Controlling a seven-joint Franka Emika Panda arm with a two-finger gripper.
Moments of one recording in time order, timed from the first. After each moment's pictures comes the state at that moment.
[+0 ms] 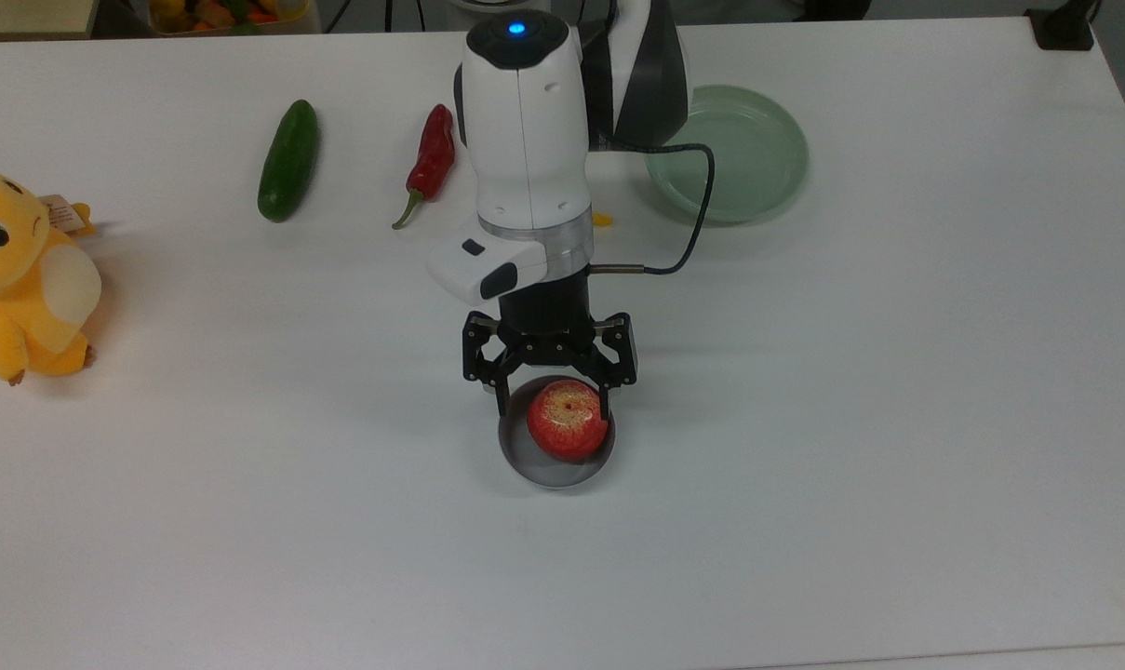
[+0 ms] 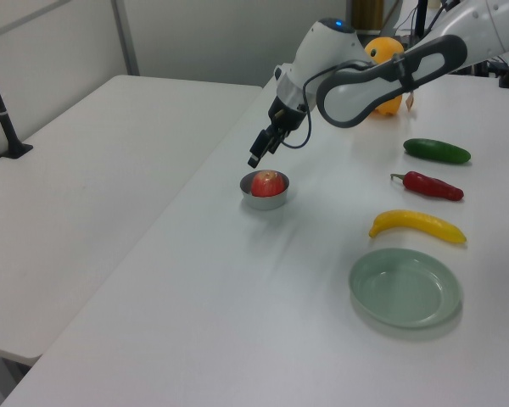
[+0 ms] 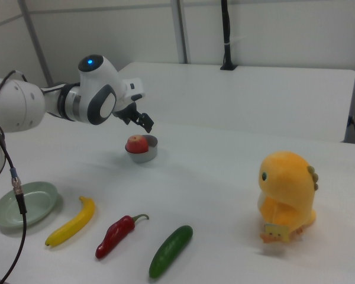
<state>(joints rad) 0.25 0.60 -0.10 -1.47 0.14 2.58 0.13</state>
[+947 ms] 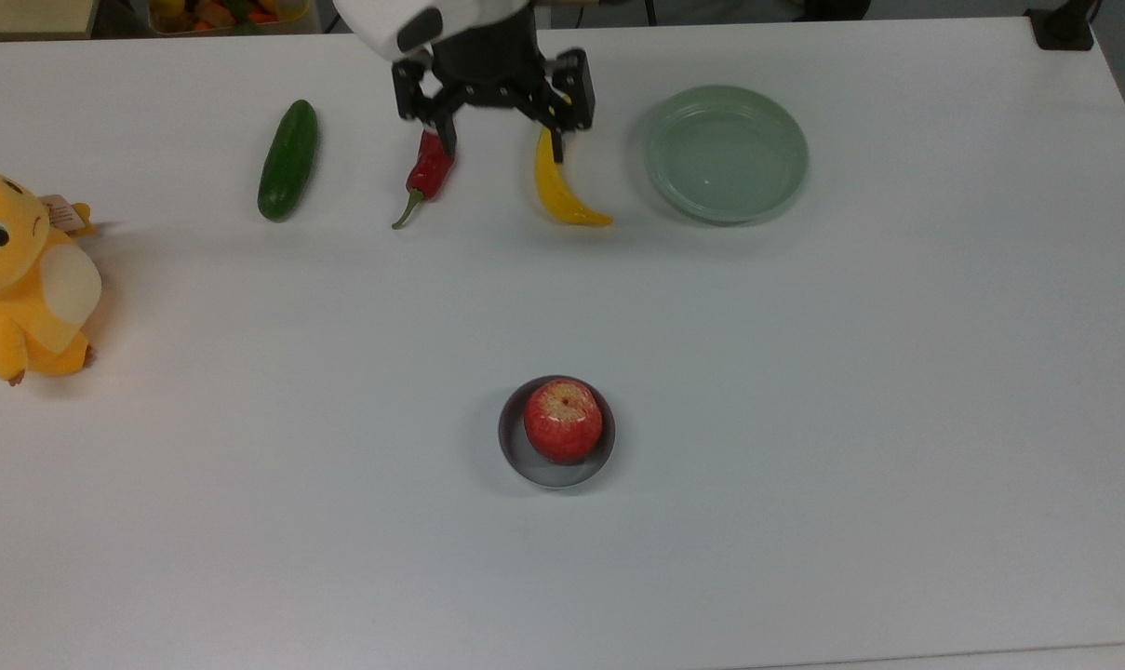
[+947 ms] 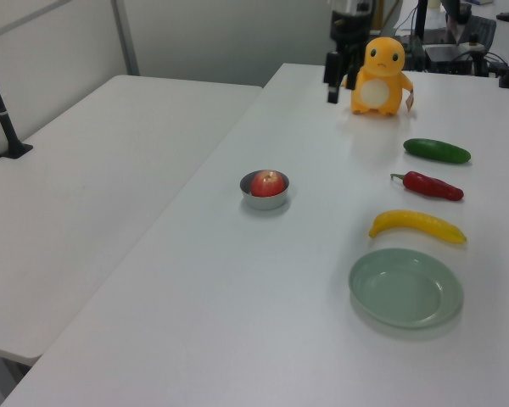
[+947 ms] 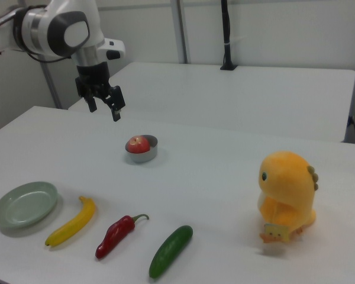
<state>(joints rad) 0.19 0.22 -0.11 -1.45 0.09 1.73 0.16</state>
